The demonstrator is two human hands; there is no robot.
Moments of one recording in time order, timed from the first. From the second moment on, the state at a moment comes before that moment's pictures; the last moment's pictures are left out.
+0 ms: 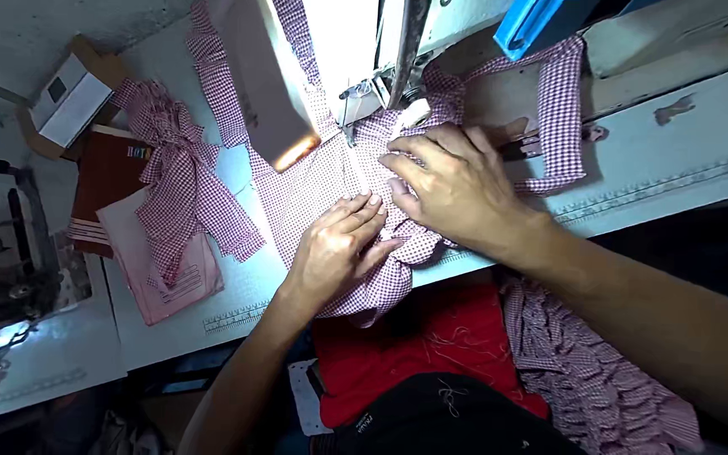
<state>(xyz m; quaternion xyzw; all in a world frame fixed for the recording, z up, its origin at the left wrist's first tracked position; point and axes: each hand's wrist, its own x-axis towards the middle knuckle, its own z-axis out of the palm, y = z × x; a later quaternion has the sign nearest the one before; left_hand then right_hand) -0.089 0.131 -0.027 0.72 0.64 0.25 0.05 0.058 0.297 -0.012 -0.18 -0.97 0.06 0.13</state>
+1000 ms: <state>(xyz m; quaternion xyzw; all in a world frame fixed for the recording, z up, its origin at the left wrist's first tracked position) -0.101 0.140 -0.016 0.75 0.62 0.24 0.04 0.068 0.278 -0.020 -0.20 -0.95 0.16 0.17</state>
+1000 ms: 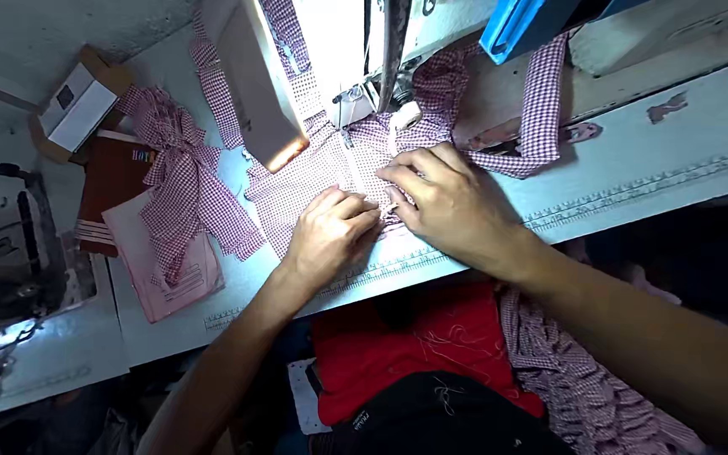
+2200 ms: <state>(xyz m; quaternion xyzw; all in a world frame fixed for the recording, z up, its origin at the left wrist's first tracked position) -0.096 0.137 -0.027 0.69 0.65 0.32 0.06 0.043 0.311 -0.021 -0.18 -0.97 0.10 0.16</state>
